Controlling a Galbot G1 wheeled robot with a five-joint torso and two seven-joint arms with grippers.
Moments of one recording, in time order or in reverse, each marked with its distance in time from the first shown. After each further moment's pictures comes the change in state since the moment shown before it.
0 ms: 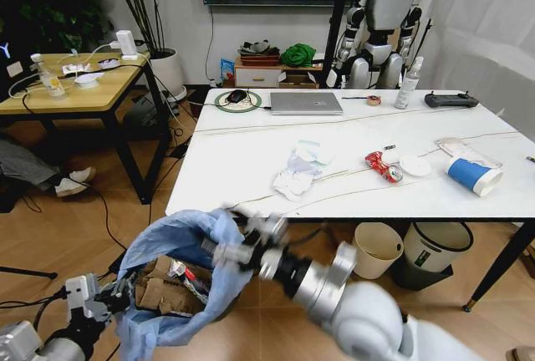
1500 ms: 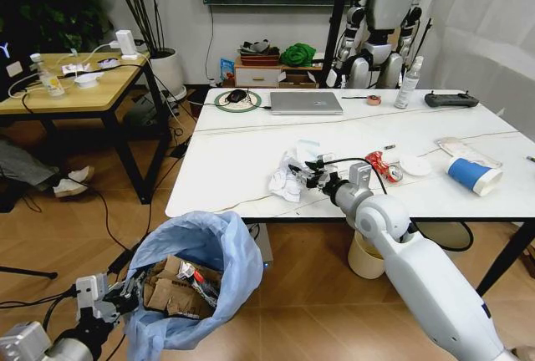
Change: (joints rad) left arm -0.001 0.002 -0.010 -0.022 0.011 -0.011 0.020; right arm 0.220 0.127 0.177 -0.509 -0.106 -0.273 -0.067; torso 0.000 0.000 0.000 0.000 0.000
